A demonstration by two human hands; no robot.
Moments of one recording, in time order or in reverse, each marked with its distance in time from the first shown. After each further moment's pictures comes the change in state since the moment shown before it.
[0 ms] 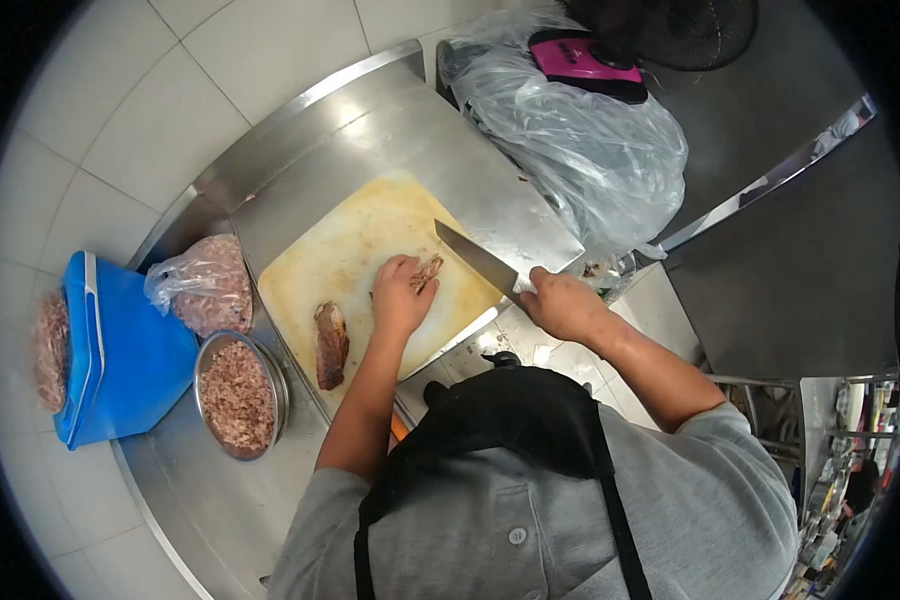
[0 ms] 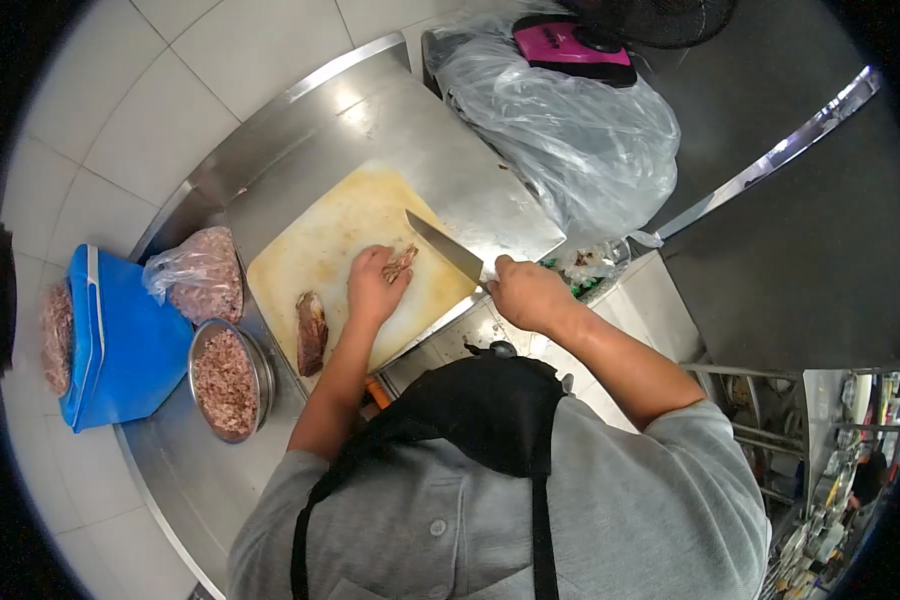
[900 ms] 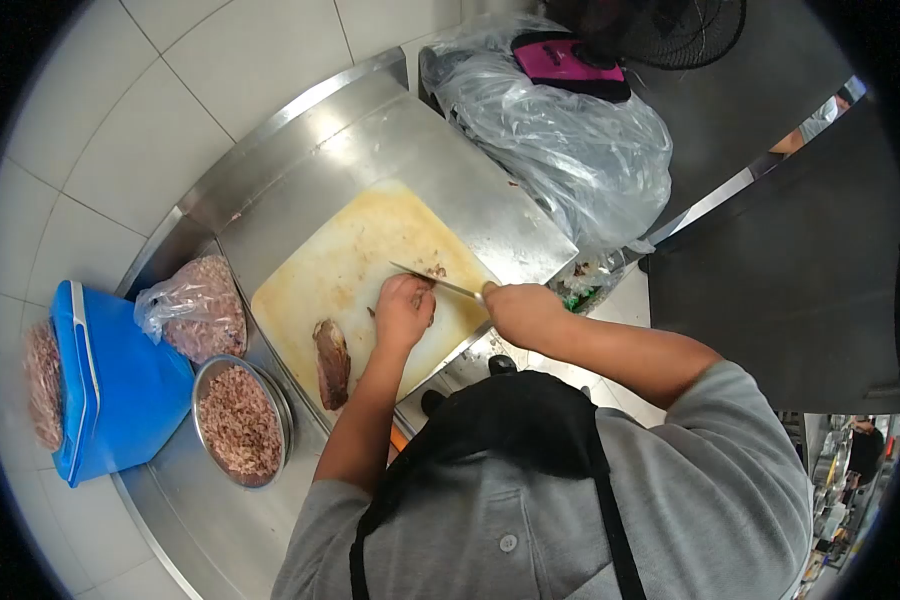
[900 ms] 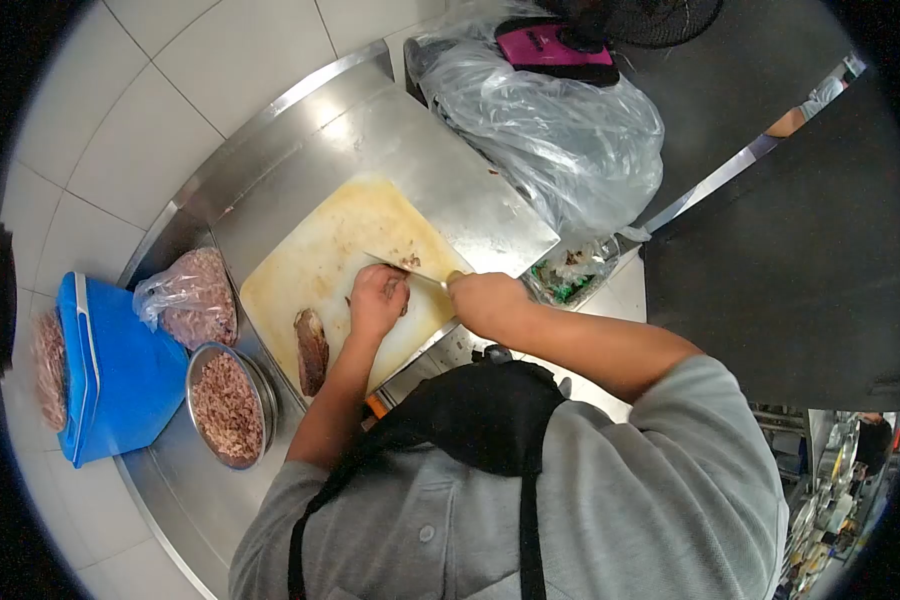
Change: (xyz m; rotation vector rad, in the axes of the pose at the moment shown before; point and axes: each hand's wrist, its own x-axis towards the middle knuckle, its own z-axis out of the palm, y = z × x) left_hand -0.001 -0.019 0.008 -0.315 -0.142 0.007; right_hand 0.029 -0.047 0.025 -0.238 -0.047 -0.162
